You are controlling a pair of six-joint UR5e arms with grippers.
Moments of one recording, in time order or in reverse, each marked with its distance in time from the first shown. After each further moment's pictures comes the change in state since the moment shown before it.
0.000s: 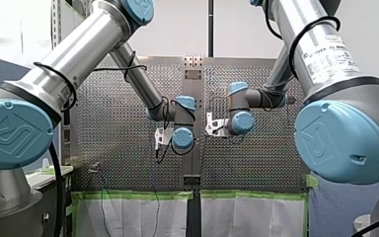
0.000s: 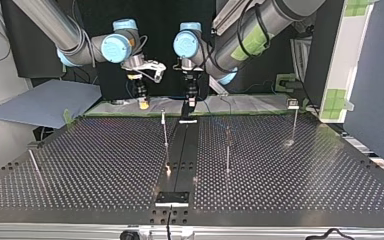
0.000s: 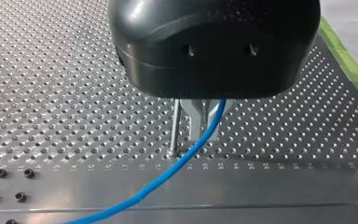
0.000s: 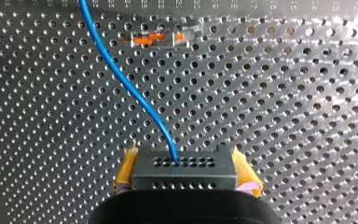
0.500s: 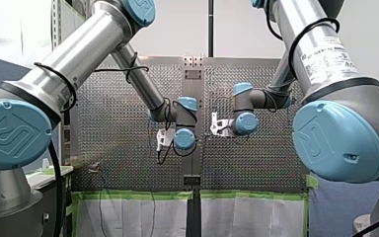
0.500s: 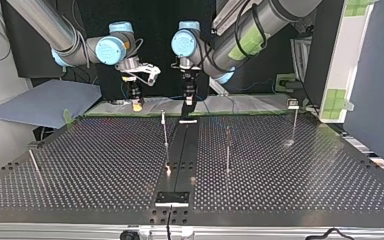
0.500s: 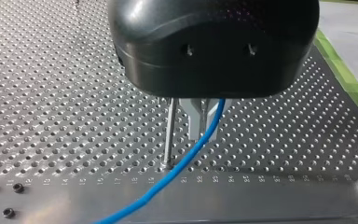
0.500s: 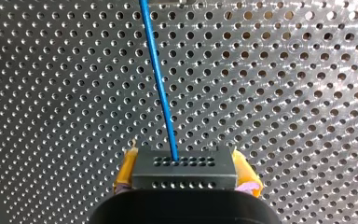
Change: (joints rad) left arm -0.012 -0.013 0.012 -0.012 0.005 -0.001; right arm -0.036 0.002 0.002 -0.014 0.000 0.018
